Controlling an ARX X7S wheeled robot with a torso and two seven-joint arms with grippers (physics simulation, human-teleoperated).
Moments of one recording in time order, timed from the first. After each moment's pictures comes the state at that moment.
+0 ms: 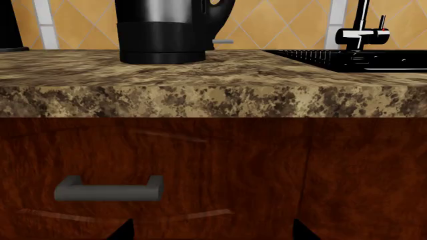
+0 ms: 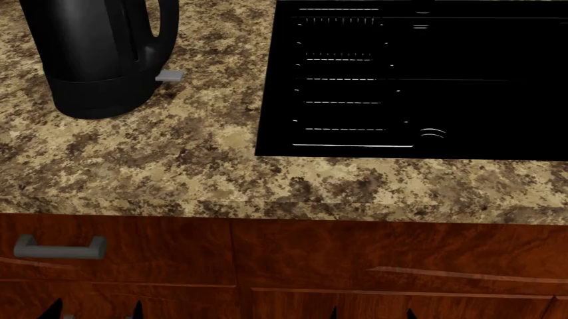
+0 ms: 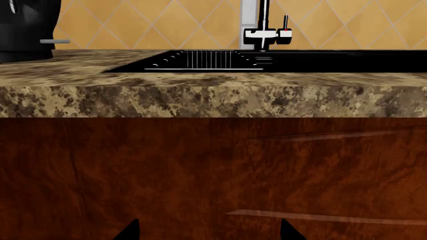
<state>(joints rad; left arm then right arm) 0.00 0.00 0.00 0.00 0.00 0.00 0.00 0.00 0.00 0.00 0.00 0.00 0.00 0.00</state>
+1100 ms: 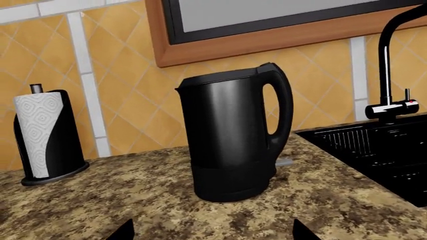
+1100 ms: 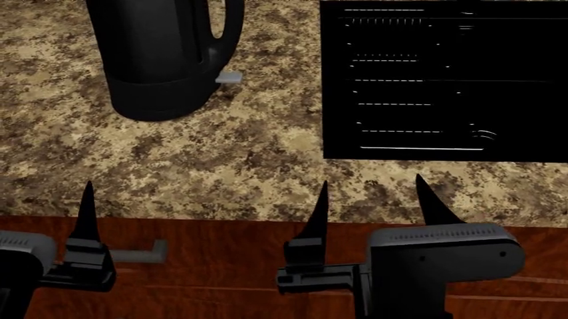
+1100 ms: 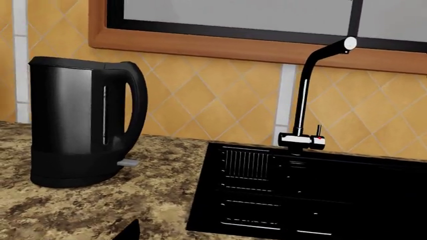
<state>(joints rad) -0.24 -0.16 0.07 0.67 -0.01 -0.70 -0.07 0.27 0.11 -0.11 -0.61 0.06 0.65 0.08</state>
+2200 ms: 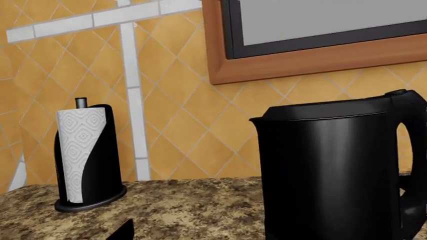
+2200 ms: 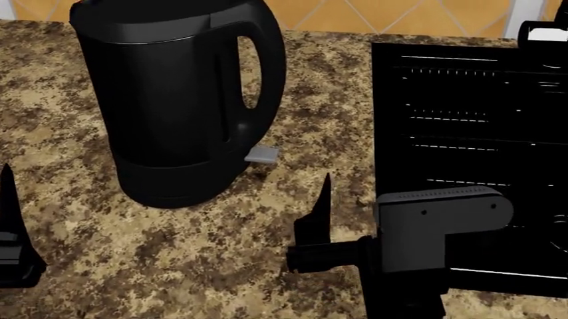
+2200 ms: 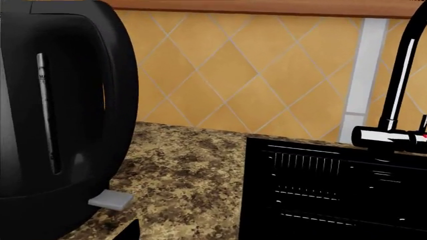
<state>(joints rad) -0.22 -0.20 -0.11 0.89 -0.13 -0.83 -0.08 0.40 0.16 -0.09 -0.44 0.17 0.71 0.06</state>
